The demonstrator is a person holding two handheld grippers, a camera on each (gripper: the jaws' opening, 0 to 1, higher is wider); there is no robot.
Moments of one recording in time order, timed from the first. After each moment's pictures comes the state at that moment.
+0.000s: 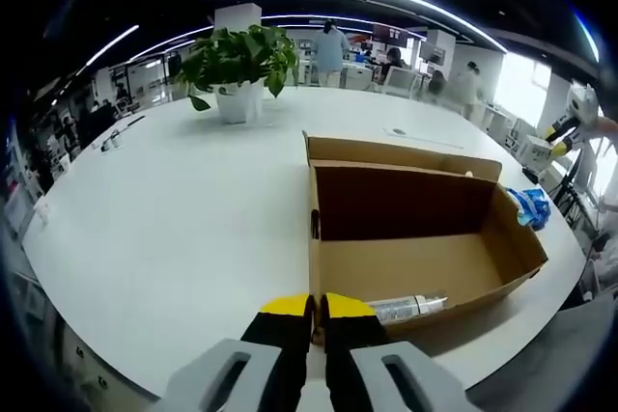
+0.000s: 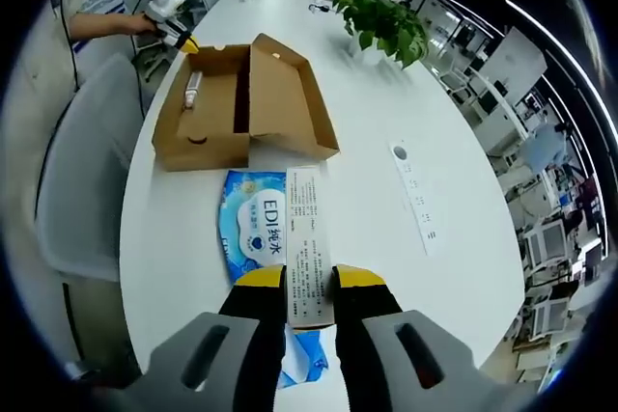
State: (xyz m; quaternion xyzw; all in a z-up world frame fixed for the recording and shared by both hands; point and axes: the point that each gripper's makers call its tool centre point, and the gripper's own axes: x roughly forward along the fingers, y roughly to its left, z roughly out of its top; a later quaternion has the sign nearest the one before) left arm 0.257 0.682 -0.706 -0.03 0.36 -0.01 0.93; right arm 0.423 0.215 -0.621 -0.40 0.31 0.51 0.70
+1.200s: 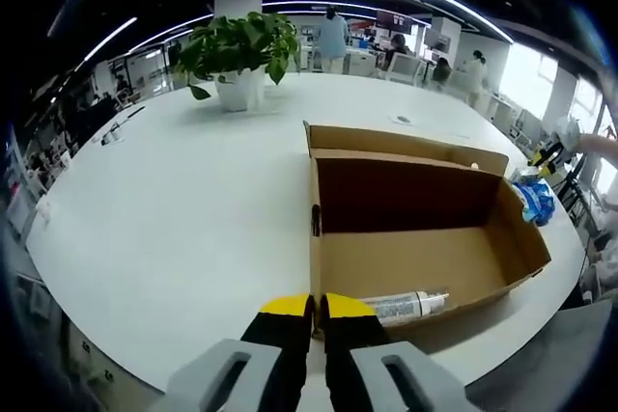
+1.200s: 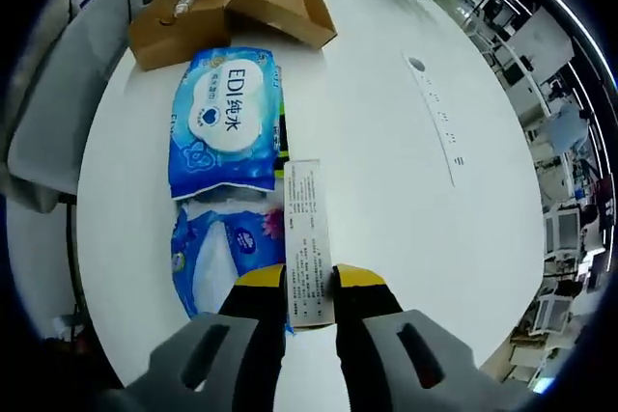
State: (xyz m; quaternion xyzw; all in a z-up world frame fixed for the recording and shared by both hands) left arm 0.257 0.681 -0.710 -0.03 0.39 0.00 0.92; right arm 0.464 0.121 -0.729 -0.45 0.39 0.50 0.63
